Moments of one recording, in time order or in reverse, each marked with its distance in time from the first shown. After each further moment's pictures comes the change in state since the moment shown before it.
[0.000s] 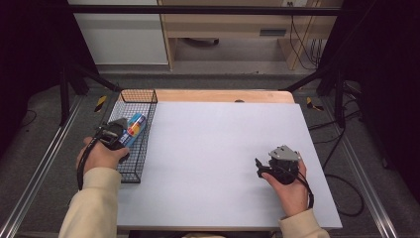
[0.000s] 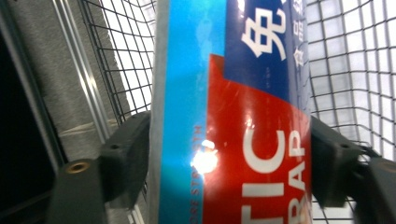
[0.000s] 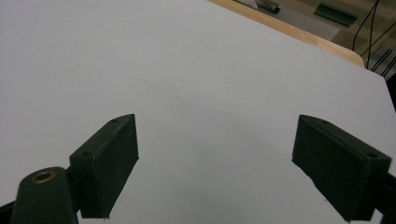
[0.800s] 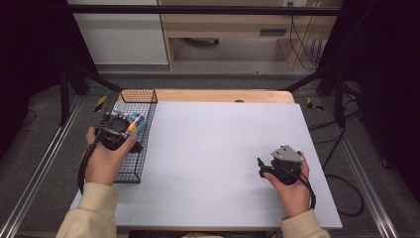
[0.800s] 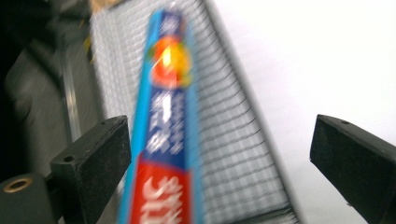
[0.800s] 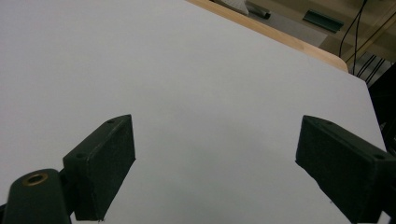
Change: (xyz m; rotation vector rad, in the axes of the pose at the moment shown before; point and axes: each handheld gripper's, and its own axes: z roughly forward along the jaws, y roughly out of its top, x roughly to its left) left arm -0.032 -0.016 -0.060 -0.511 -0.043 0.101; right arm -0.003 0.000 -0.005 -0.017 -0.033 -0.012
